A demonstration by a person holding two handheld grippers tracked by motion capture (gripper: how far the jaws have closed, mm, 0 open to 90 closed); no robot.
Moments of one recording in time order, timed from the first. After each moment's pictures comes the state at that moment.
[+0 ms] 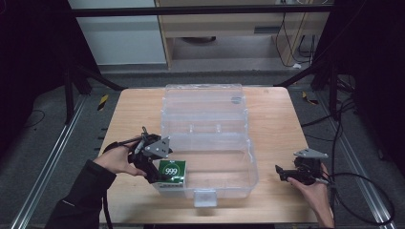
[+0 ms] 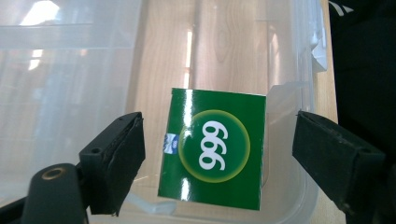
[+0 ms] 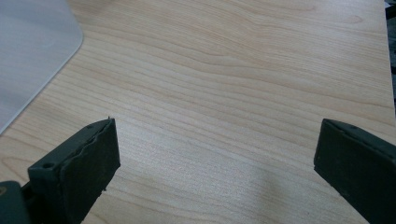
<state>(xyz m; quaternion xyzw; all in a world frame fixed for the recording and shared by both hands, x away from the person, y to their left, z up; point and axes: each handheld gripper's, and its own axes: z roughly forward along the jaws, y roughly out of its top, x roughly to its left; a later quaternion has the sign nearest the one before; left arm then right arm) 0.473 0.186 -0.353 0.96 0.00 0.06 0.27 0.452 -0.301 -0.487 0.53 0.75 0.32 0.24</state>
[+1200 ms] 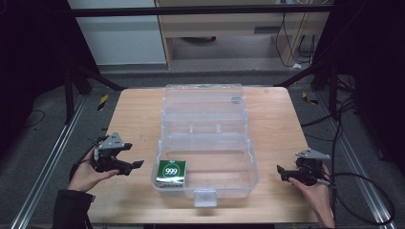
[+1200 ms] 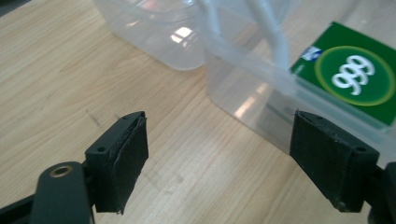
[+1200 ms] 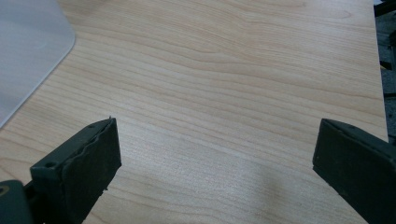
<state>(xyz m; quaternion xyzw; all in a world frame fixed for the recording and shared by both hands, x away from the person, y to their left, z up) 0.477 0.303 -0.404 0.87 0.30 0.17 0.36 0.449 -0.304 -0.488 0.54 0.74 0.32 0.24</state>
